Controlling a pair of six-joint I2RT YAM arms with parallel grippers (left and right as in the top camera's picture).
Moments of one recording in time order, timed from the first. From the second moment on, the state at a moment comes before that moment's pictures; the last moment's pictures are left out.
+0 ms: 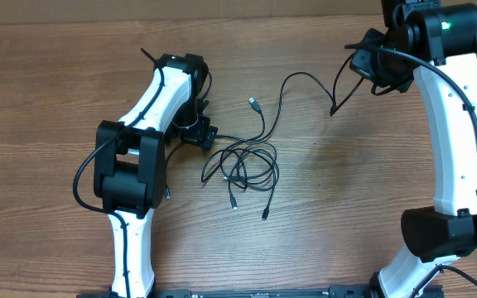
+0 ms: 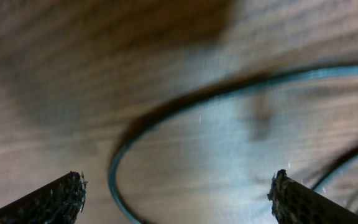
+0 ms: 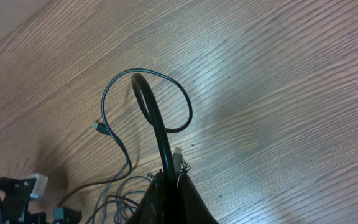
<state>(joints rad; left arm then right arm) -0.25 2.27 1.80 -1.33 -0.03 0.00 0.14 1.88 2.23 -1.53 0.06 0.65</state>
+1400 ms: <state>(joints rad) -0.21 2.27 1.75 -1.18 0.03 0.19 0.14 1.88 2.23 -1.51 0.07 0.62</state>
